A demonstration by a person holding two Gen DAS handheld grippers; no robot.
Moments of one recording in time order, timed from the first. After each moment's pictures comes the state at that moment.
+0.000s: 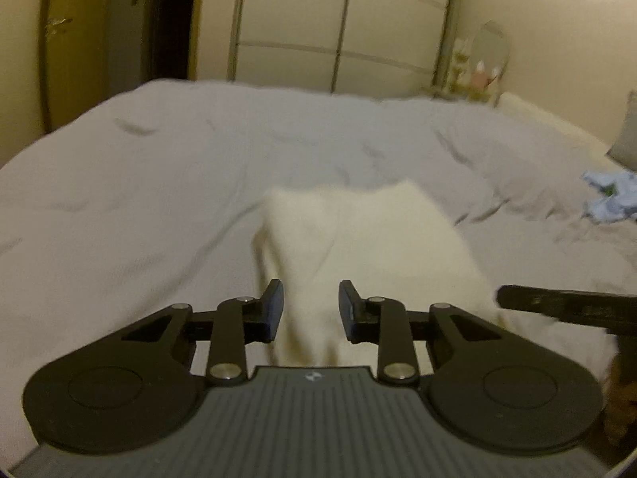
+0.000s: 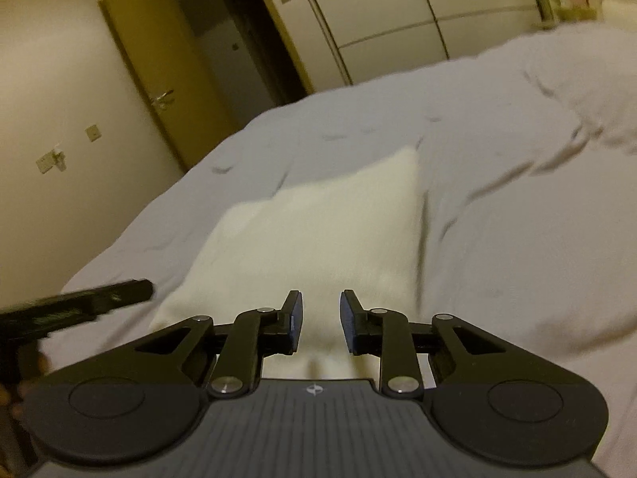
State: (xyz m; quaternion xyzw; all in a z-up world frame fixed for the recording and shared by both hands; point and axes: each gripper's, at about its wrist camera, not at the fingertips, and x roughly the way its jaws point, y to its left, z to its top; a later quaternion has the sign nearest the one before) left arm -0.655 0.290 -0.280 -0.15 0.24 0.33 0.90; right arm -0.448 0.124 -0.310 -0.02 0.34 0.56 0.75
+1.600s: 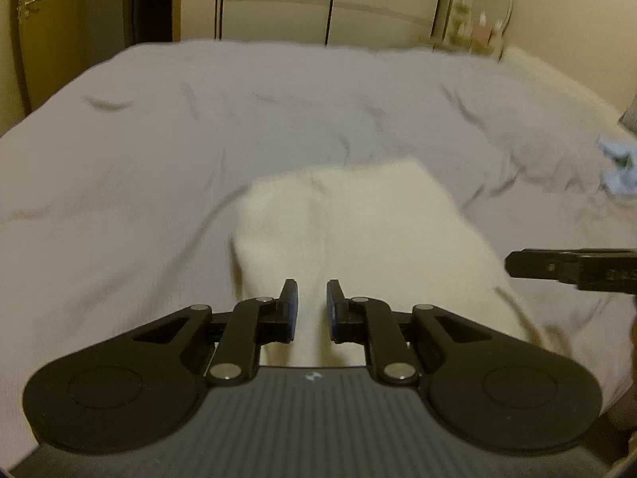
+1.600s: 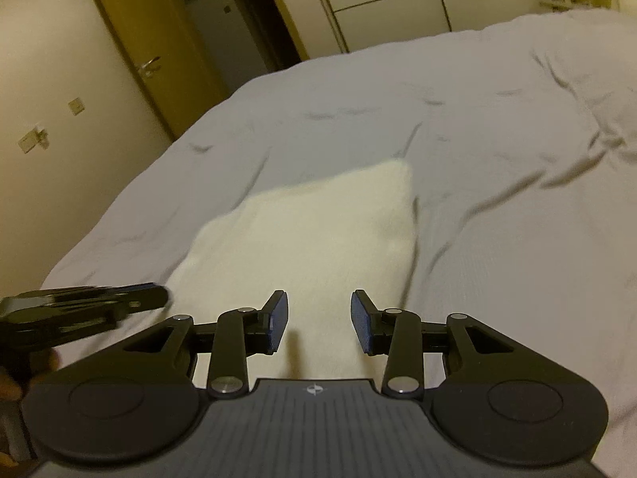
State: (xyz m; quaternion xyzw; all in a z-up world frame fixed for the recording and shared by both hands) left arm -0.599 0.326 -0.298 -0.17 0.33 0.32 0.87; right arm -0.415 0.159 -0.317 -0.07 0.40 0.57 0.71
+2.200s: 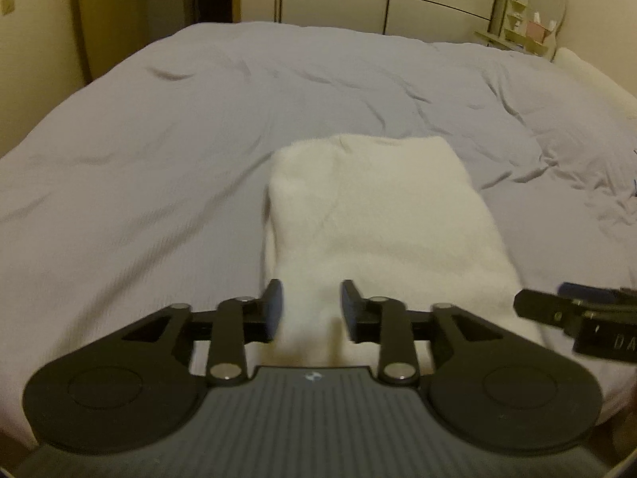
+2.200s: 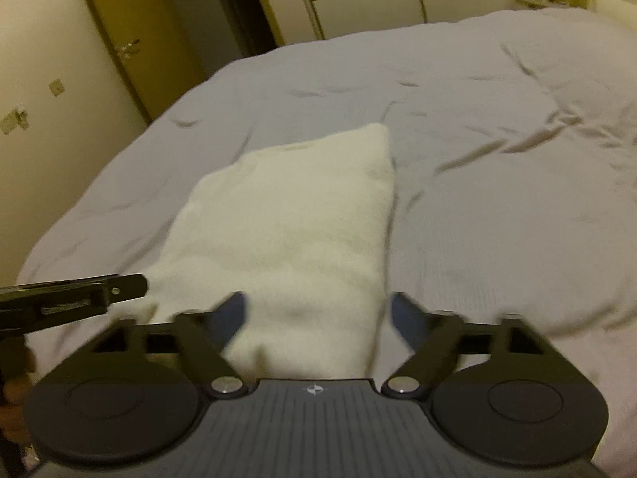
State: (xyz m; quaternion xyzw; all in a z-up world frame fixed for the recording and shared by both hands) left arm -0.623 0.255 -0.275 -0.20 0.34 0.41 0.82; right arm -0.451 0.110 -0.301 -0.09 0.40 0.52 0.75
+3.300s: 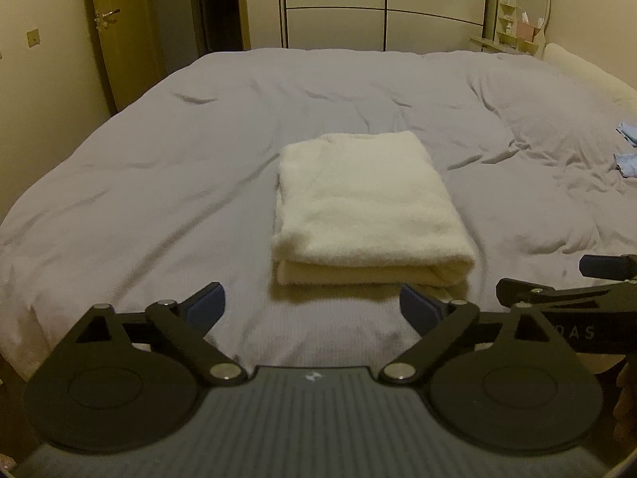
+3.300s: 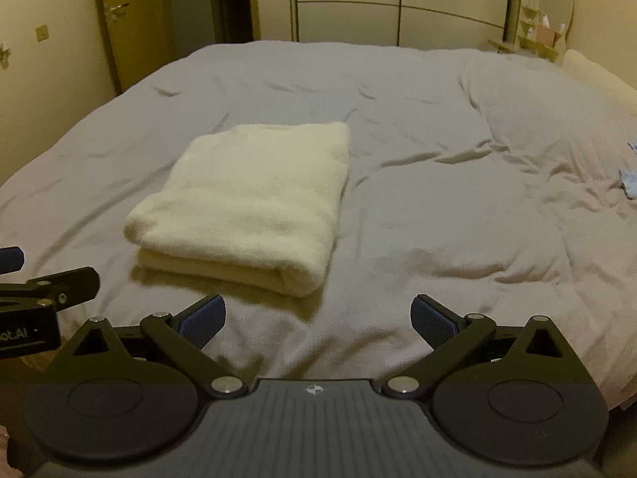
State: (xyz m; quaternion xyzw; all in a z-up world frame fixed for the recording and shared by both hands) left arm -0.673 0.132 -0.229 -0.14 0.33 0.43 0.83; right arm -0.527 0.039 -0.259 -0.18 0.34 0.47 0.79
